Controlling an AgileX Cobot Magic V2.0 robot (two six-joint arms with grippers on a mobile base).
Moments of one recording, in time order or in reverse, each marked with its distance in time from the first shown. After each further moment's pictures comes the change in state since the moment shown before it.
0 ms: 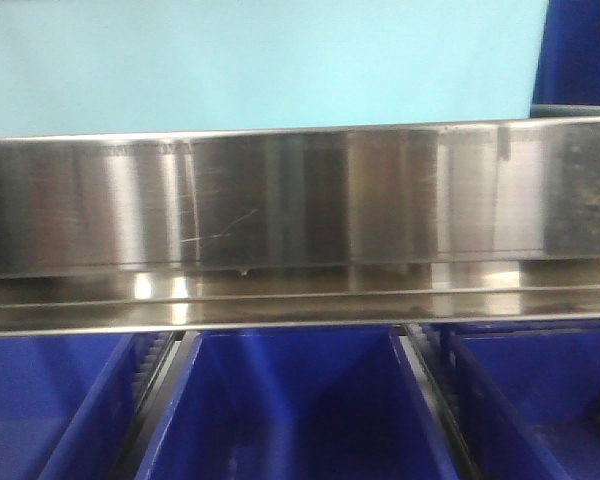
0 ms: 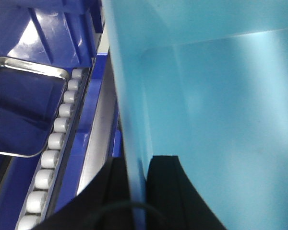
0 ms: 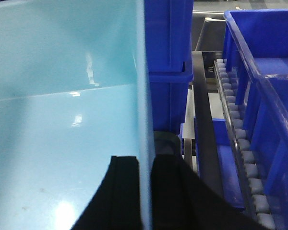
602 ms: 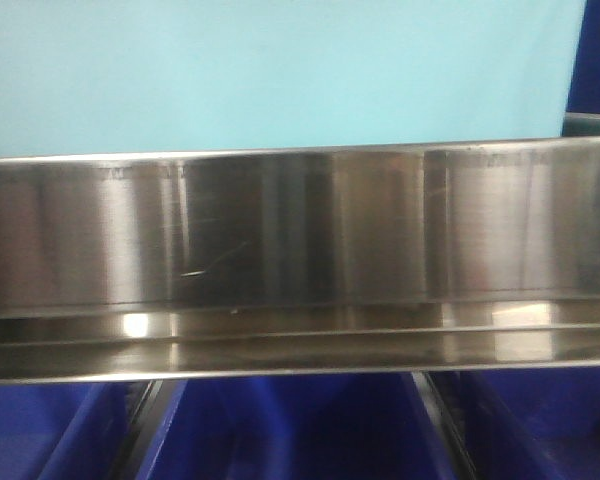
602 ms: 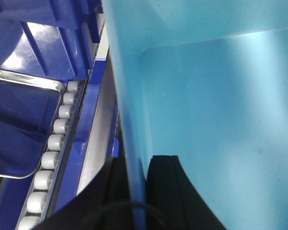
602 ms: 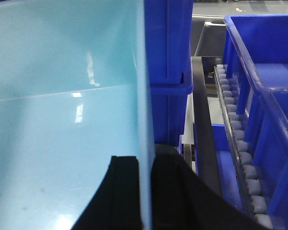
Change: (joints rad) left arm 0.000 0.000 0.000 0.000 0.000 0.000; right arm 0.000 0.000 0.000 0.000 0.000 0.000
